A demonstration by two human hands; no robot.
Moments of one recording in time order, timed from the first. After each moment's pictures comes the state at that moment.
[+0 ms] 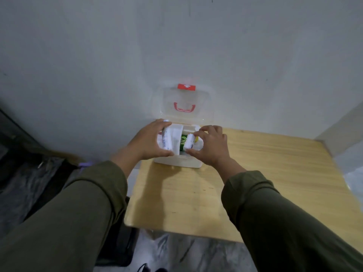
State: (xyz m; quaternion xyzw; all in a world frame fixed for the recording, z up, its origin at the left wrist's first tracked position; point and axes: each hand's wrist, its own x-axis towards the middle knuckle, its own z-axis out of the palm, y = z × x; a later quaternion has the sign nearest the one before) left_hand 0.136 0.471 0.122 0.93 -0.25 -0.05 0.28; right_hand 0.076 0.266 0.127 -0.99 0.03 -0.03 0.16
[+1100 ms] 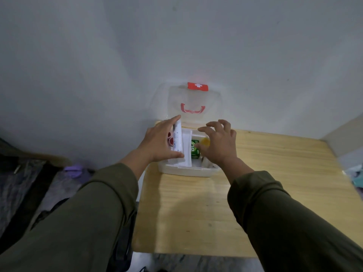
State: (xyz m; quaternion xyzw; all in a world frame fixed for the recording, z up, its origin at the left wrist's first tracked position) left_hand 0.203 0.474 0.089 0.91 -0.27 -0.08 0.30; right_hand 0.142 0.288 0.105 -0.99 0.08 -0.04 0.08
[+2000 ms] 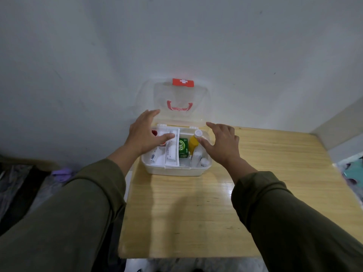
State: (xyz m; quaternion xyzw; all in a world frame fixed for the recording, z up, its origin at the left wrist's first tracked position) left_hand 0.221 0.455 0.079 0.92 -0.17 -0.05 0.36; right_hand 0.131 0.241 0.089 -0.97 0.16 -0.04 0.16
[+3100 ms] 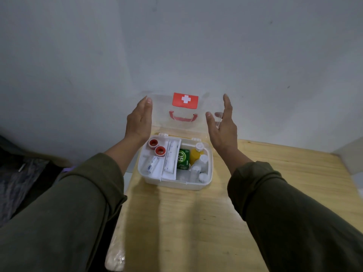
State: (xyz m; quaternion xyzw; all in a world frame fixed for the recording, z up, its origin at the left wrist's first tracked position) left_hand 0.247 0.434 0.112 0.85 0.01 0.02 0.52; right_hand 0.193 0.231 0.109 -0.87 0.13 -0.17 0.43
